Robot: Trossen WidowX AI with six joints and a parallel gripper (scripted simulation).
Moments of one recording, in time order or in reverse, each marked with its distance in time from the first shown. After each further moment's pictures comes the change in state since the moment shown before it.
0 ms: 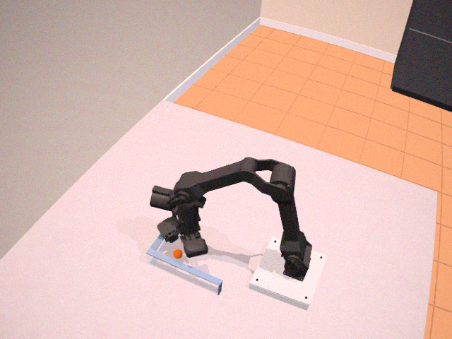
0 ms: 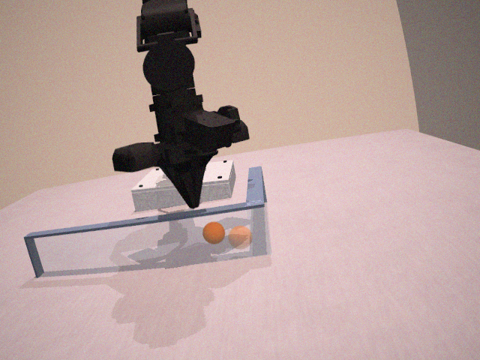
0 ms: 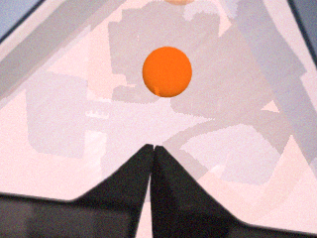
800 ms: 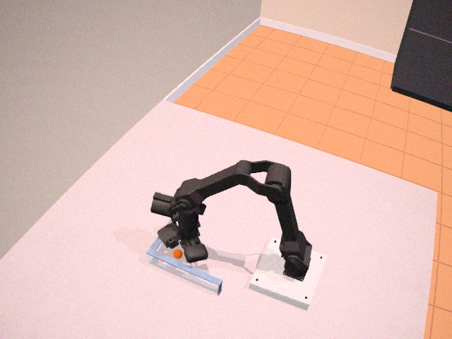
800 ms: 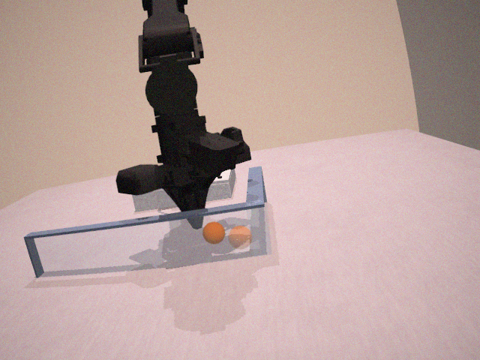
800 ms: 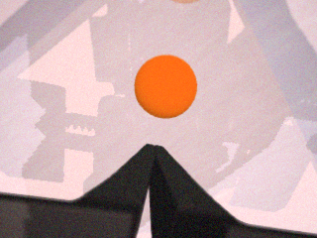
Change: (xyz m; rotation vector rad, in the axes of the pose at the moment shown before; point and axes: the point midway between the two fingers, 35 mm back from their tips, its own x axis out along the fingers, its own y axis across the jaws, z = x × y) arm 0.029 -0.002 0.001 -0.031 -0.013 -0.008
